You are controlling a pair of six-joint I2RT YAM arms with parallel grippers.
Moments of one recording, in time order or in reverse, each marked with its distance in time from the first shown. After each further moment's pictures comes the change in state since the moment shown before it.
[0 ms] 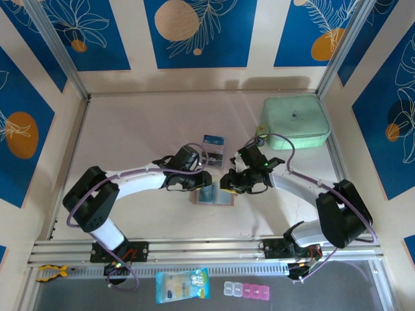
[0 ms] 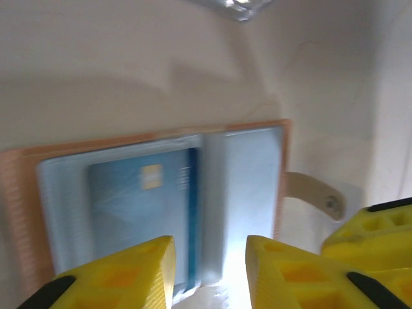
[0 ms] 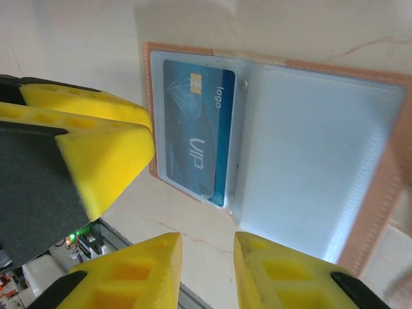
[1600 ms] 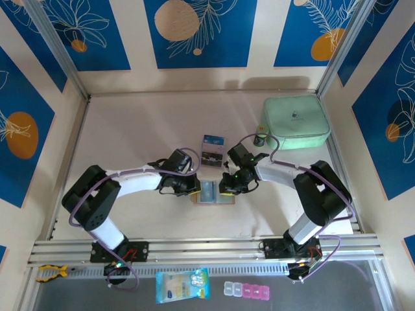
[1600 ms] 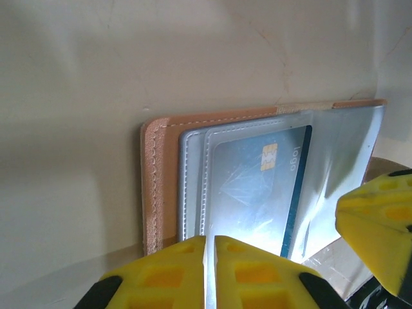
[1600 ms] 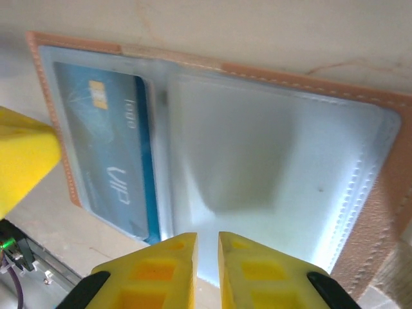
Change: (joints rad) left arm 0.059 0.012 -0.072 -0.006 0.046 0.026; right arm 0.037 0.195 0.088 -0.066 0.087 -0.103
